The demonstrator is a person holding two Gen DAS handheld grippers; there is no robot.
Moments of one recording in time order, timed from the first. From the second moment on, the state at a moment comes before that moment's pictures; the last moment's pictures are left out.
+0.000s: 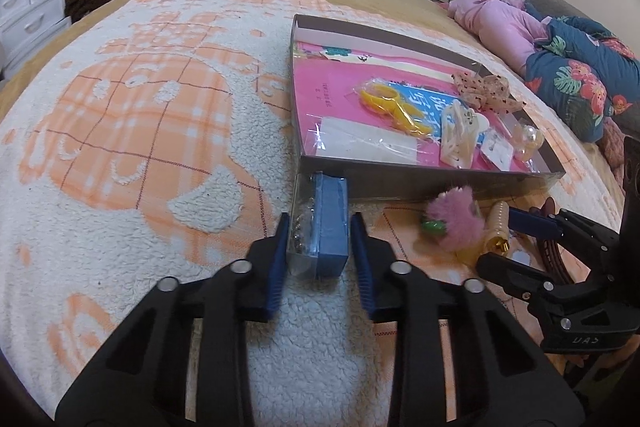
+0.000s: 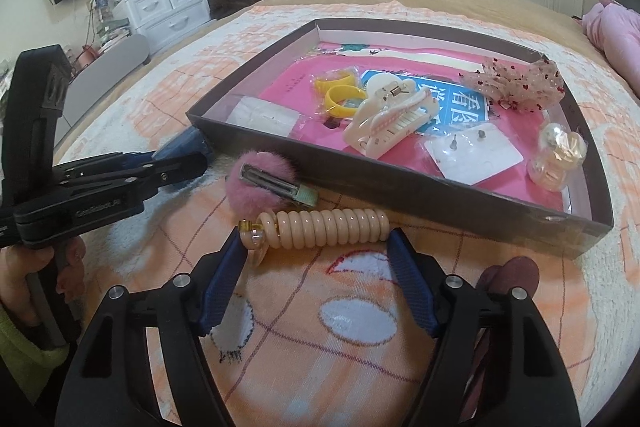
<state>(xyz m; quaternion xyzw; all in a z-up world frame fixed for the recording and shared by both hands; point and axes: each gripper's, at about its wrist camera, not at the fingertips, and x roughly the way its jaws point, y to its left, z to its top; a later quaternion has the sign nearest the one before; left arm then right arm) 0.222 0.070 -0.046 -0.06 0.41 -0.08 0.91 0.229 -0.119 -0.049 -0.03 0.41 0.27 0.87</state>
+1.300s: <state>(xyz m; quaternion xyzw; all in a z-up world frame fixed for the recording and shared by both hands) 0.189 0.015 0.000 -0.04 0.36 -0.15 0.92 0.194 -0.178 -0.008 -0.01 0.36 0.24 0.90</state>
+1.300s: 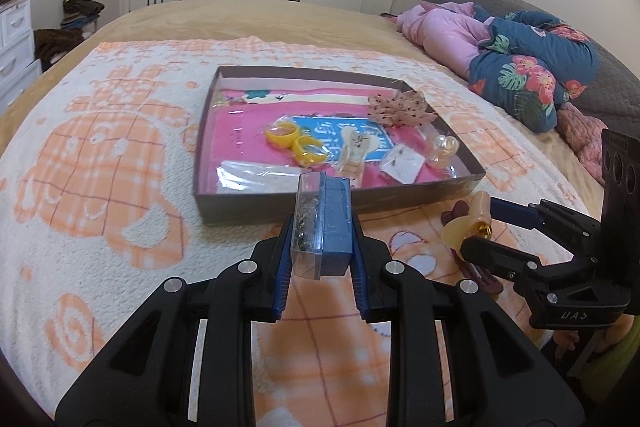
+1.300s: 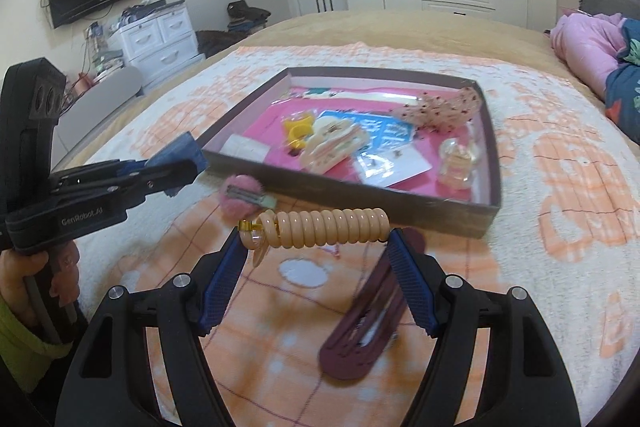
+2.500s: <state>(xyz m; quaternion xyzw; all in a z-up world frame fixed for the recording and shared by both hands) 0.291 0.015 -0.005 -0.02 0.36 -0.12 0.92 0.269 -0.186 -0.007 -0.02 0.35 0.18 0.92</state>
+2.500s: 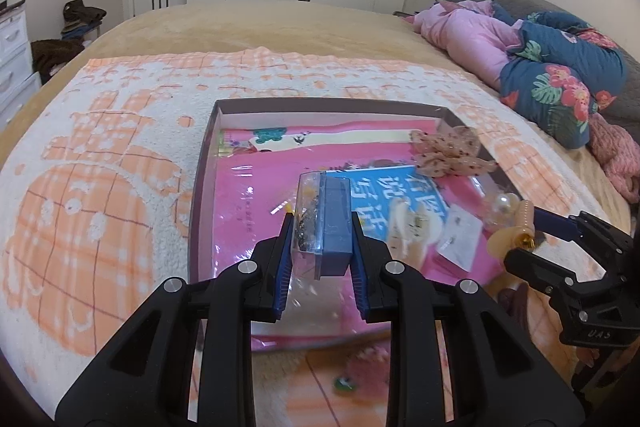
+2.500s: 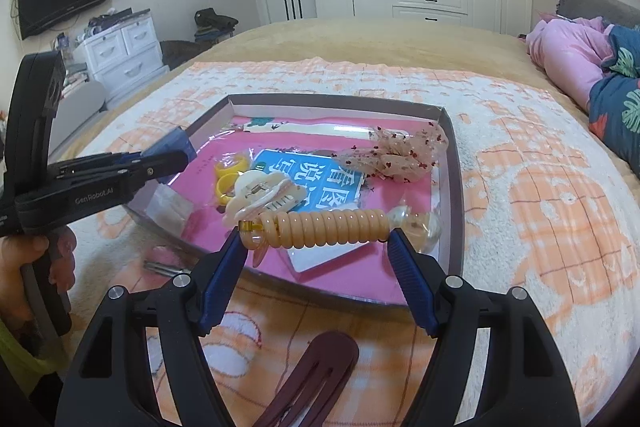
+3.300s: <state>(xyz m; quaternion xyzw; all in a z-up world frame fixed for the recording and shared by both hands) 0.319 0.031 -0.025 -0.03 0.37 -0.10 0.92 0.298 -0.143 -0.031 -0.06 0.38 0.20 0.90</state>
